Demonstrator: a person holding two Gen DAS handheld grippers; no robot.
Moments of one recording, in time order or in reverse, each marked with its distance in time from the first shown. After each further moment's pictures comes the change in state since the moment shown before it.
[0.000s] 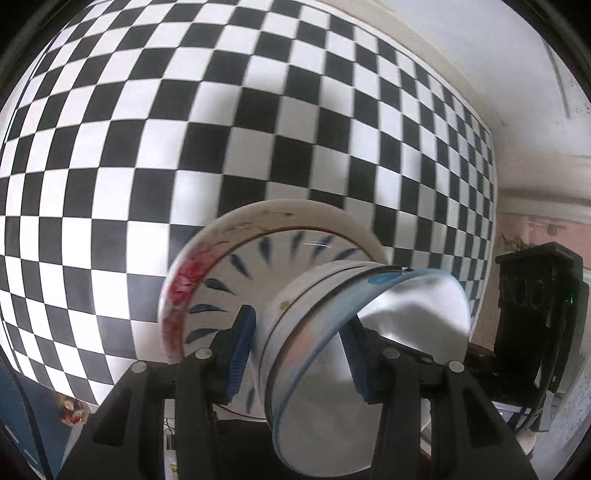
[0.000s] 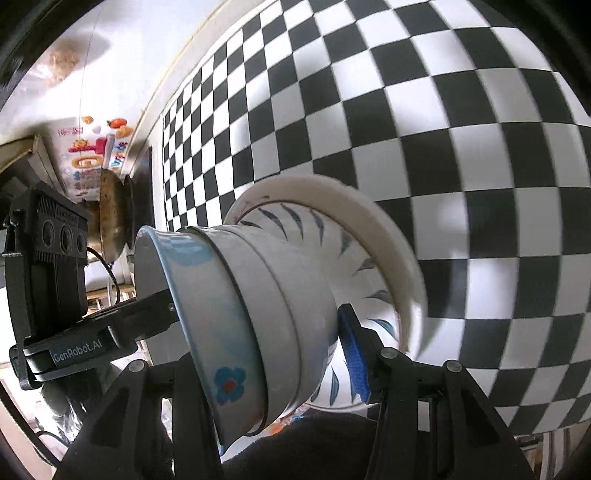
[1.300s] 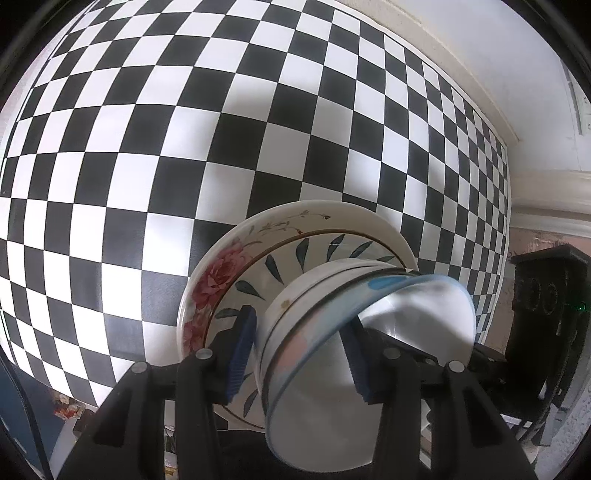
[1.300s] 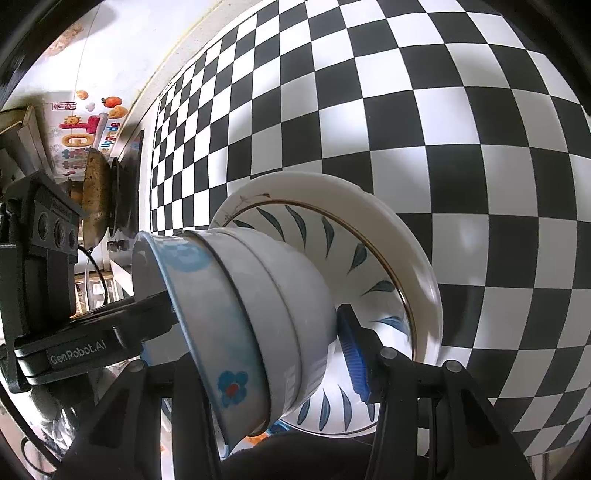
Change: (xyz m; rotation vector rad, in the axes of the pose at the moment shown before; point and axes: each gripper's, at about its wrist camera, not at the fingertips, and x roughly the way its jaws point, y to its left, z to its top) left arm 0.007 0.022 -0.004 -0.040 -0.042 0.023; right arm 0.022 0.013 0.011 -0.080 -0.007 -0.084
